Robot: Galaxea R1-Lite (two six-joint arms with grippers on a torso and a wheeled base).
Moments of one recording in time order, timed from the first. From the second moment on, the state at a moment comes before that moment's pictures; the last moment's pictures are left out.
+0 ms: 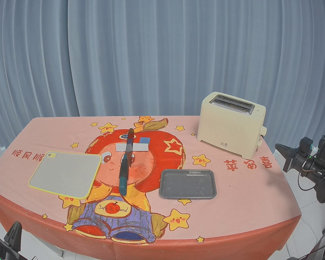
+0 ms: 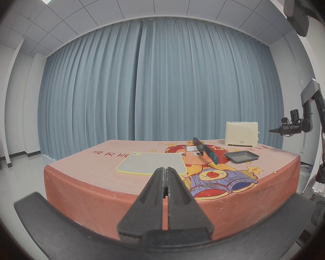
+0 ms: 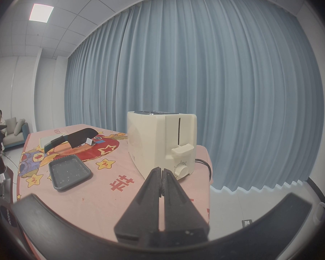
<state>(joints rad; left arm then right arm) -0.01 0.04 -0.02 -0.01 -0.02 0.00 -0.13 1.92 -0.31 -1.40 0.49 -0.11</state>
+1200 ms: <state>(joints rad) -0.01 0.04 -0.02 -0.01 -0.02 0.00 -0.10 2.10 -0.36 -1.52 0.50 -0.12</state>
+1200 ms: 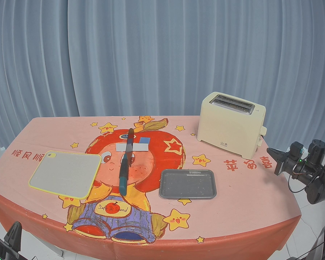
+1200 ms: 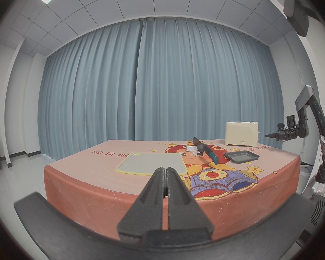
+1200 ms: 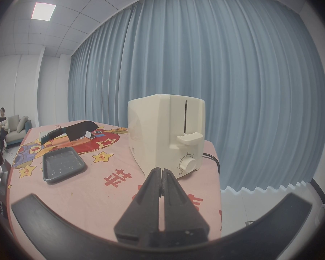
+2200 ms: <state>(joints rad) -0.01 0.04 -0.02 -0.01 -0.02 0.00 -0.09 2.21 -0.51 -1.52 0.48 -0.09</state>
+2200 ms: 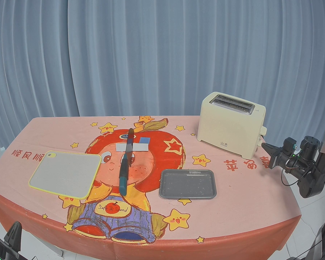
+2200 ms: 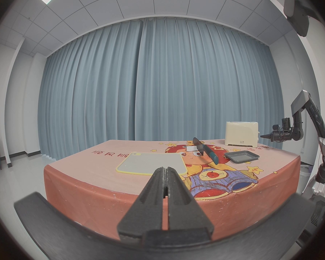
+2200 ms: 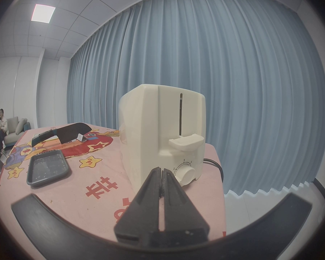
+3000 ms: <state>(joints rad) -0.01 0.04 -0.02 -0.01 -0.02 0.00 -0.07 2.26 -0.56 -1.52 0.41 -0.09</state>
